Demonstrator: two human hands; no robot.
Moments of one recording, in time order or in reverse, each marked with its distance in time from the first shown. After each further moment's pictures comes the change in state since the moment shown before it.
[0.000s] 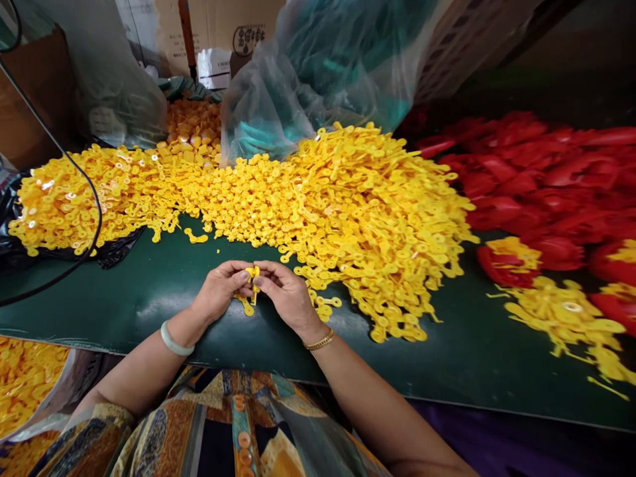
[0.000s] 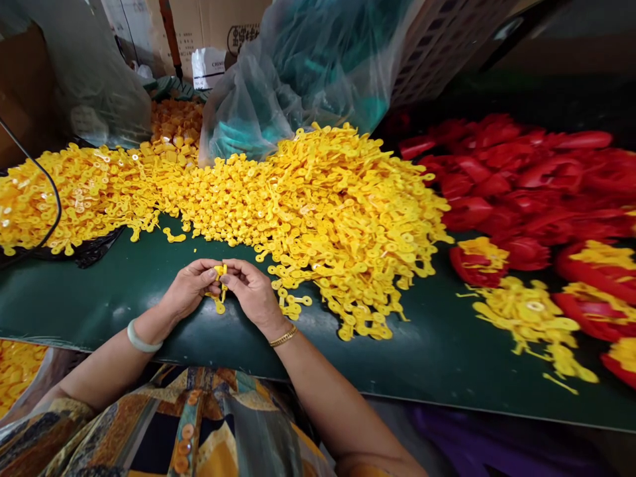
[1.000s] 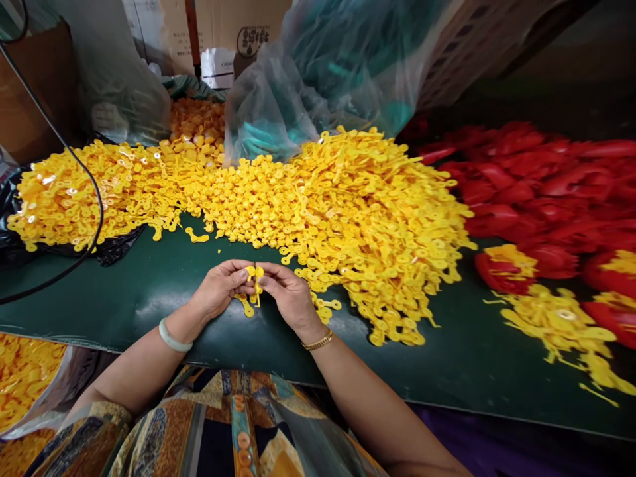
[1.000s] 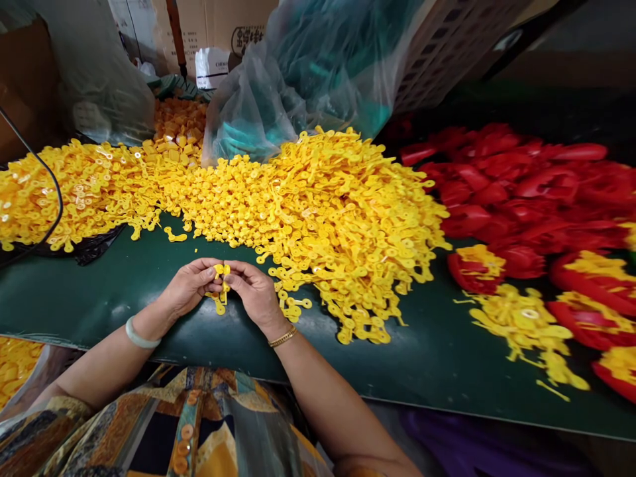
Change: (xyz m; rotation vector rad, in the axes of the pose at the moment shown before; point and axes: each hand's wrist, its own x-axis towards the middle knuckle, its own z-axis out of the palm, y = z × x) left_hand 0.001 0.006 -0.002 -0.111 -0.040 -0.076; right_hand 0.002 0.006 0.000 0.133 0.029 0.092
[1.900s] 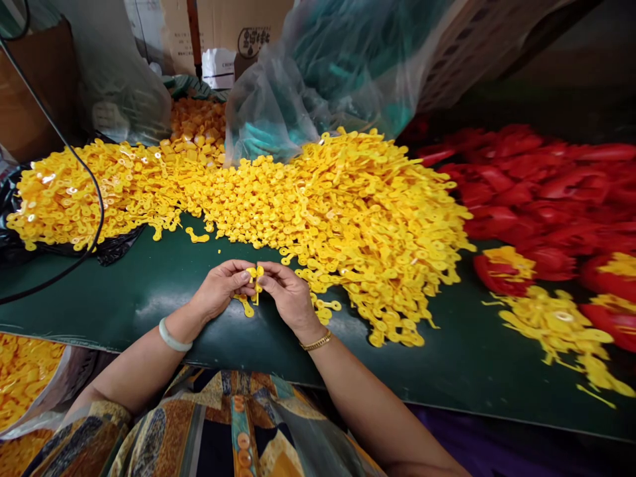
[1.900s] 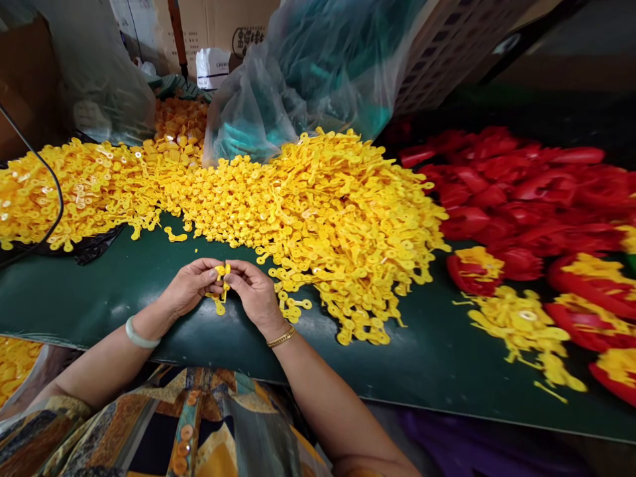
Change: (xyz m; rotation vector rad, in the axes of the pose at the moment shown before) left_hand 0.000 -0.001 -0.002 0.049 -0.008 0.010; right_hand 0.000 0.002 0.001 -0.039 0.029 -0.027
